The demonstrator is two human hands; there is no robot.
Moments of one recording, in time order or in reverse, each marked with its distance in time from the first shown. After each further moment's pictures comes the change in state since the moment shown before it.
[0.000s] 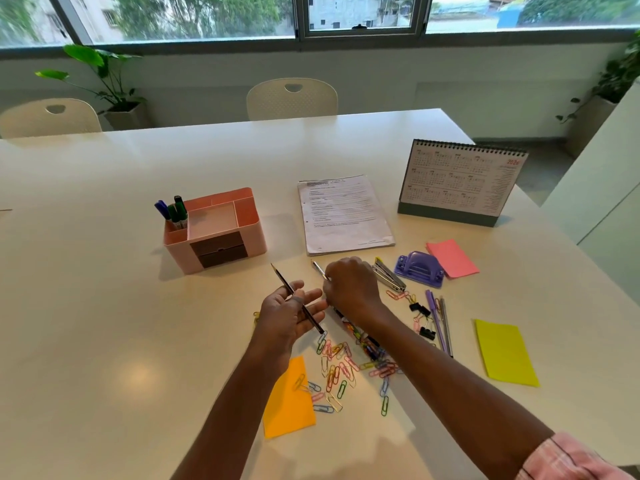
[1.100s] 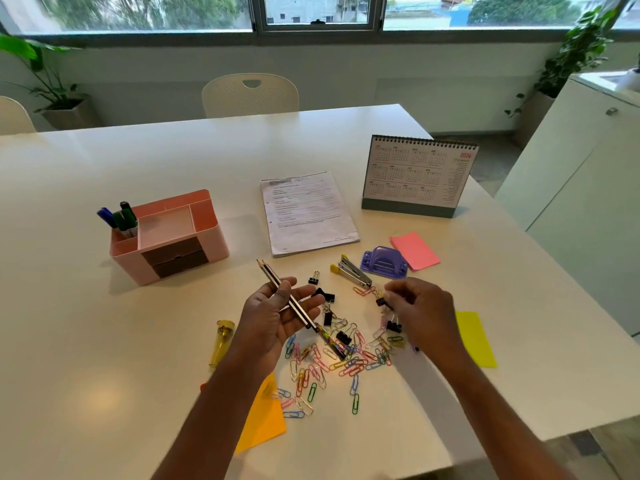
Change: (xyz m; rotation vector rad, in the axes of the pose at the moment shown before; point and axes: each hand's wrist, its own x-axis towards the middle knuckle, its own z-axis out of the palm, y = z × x) left_hand -0.006 0.002 0.031 -0.171 -0.175 -0.050; right_hand -0.106 0.114 -0.070 0.524 0.181 0.452
